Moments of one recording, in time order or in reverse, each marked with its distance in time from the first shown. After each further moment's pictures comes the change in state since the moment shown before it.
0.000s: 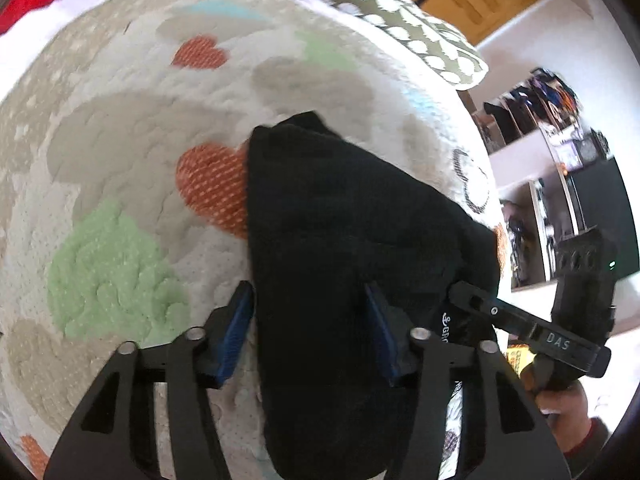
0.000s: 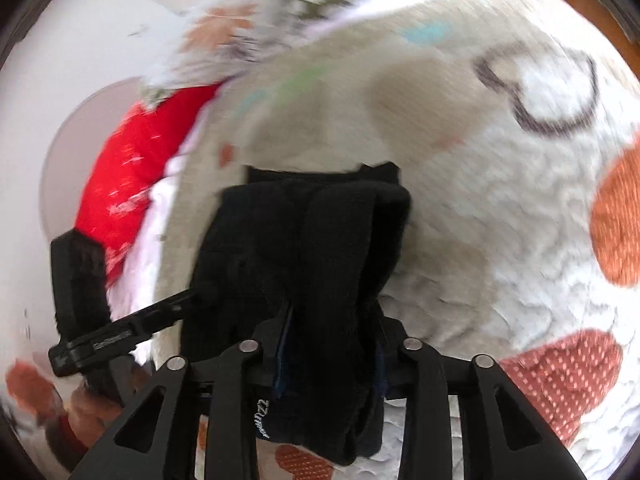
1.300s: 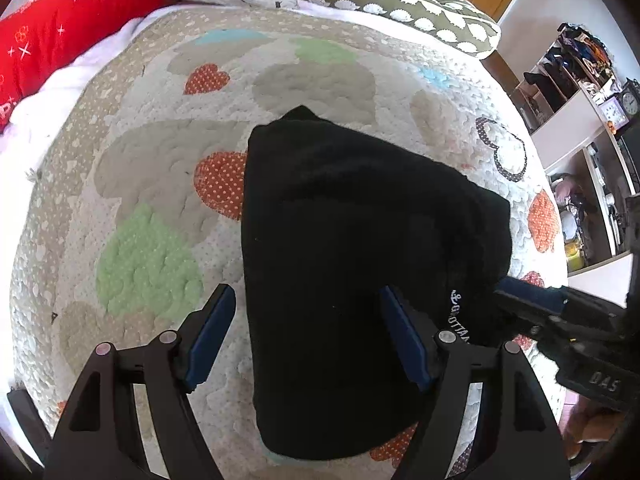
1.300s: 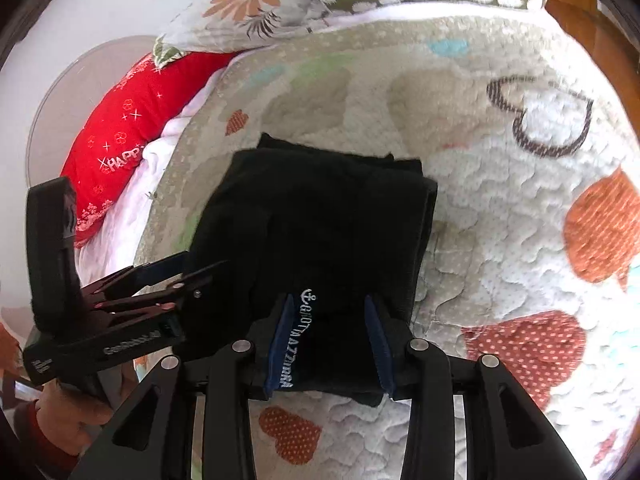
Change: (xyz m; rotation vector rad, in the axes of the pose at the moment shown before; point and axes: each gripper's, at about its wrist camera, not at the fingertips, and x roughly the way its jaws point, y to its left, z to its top) left arm -0.009 -0.055 -0.022 0.129 -0.043 0.292; right arm -0.029 0.045 -0.024 -0.190 0.011 -0.088
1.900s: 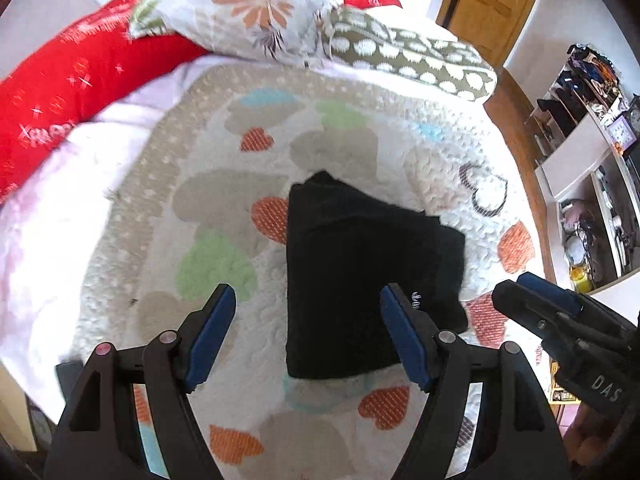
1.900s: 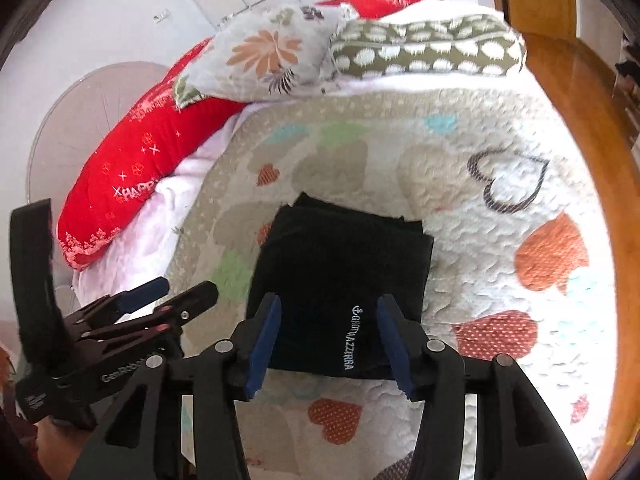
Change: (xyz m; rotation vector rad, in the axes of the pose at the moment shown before) left arm -0.112 -0.008 0.002 -0.040 -0.107 0.101; right arm -0.093 0.059 0.003 -0.004 -0.133 -0.082
